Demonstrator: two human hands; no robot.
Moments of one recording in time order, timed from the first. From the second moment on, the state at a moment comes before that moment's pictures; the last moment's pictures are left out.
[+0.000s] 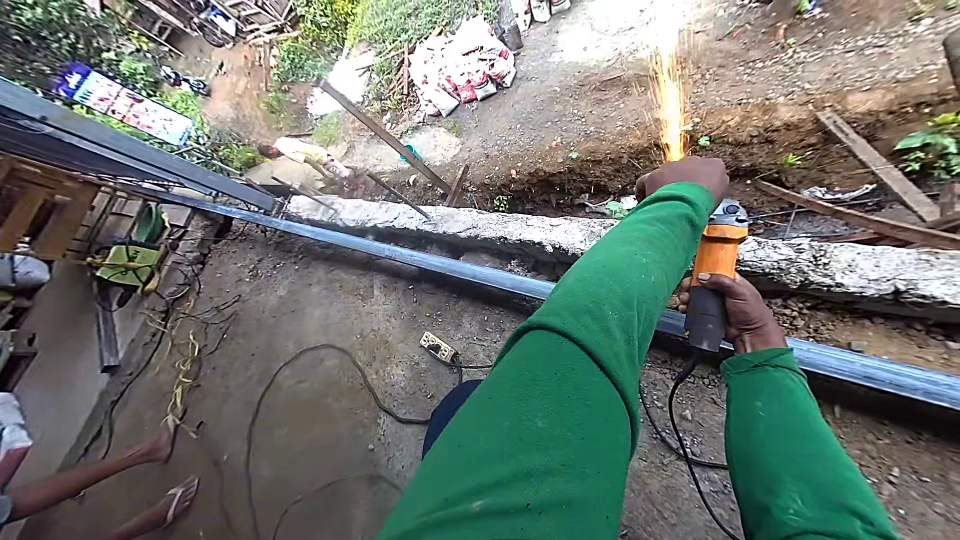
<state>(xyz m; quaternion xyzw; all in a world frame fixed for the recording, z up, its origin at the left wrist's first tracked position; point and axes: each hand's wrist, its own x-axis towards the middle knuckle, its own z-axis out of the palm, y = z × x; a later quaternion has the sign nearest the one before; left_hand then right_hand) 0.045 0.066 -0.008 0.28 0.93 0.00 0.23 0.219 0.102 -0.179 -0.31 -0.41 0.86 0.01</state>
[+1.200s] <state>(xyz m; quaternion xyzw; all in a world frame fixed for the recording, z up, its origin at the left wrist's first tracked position) 0.043 0.064 -0.013 0.30 0.93 -0.02 0.23 0.218 0.103 -0.175 -0.31 -0.37 0.87 0.00</state>
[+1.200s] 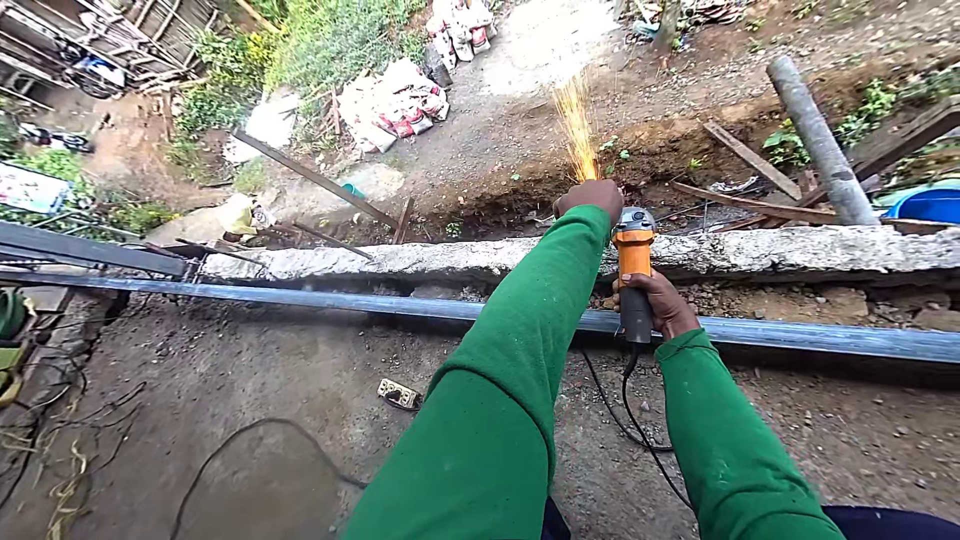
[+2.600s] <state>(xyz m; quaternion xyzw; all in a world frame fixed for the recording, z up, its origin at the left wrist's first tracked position) 0.029 0.015 -0.029 0.26 0.93 0.05 0.27 0.217 0.105 -0.168 -0.33 -0.38 0.86 -0.01</state>
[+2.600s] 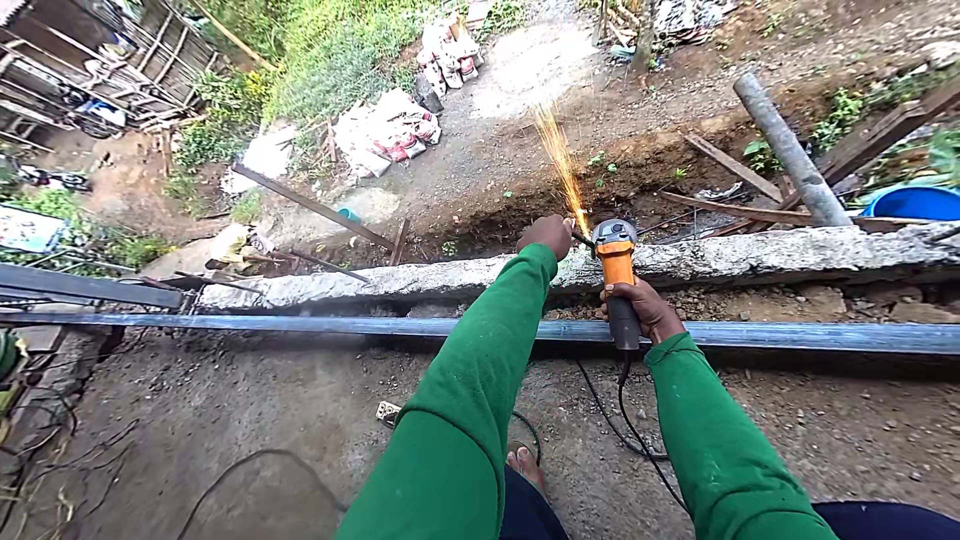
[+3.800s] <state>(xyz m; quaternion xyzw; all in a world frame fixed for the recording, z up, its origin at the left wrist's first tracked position) 0.015 -0.059 -0.111 0.10 0.89 0.28 0.35 0.218 0.104 -0.163 -0.34 -0.42 0.84 -0.02</state>
